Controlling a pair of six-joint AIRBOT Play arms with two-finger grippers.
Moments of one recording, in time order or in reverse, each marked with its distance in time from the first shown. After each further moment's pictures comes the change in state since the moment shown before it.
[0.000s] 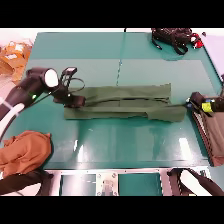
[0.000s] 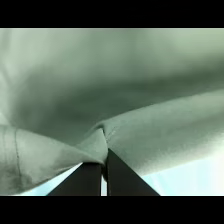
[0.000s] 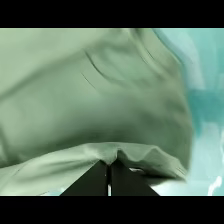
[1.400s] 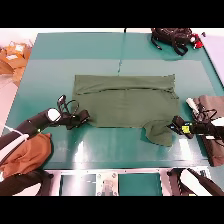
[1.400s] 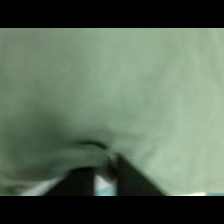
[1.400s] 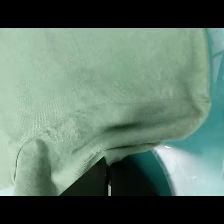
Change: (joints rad) left arm 0.000 0.109 -0.634 -0.481 0.669 -0.189; right arm -0.046 0.025 -0.451 0.101 -0.213 -0.124
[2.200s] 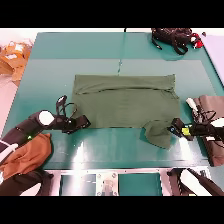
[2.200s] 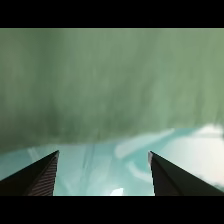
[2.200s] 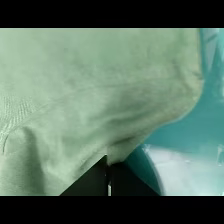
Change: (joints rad) left arm -0.002 0.175 -0.039 0.018 -0.154 0.110; right arm -0.002 0.000 -0.005 -0.036 0.047 0.029
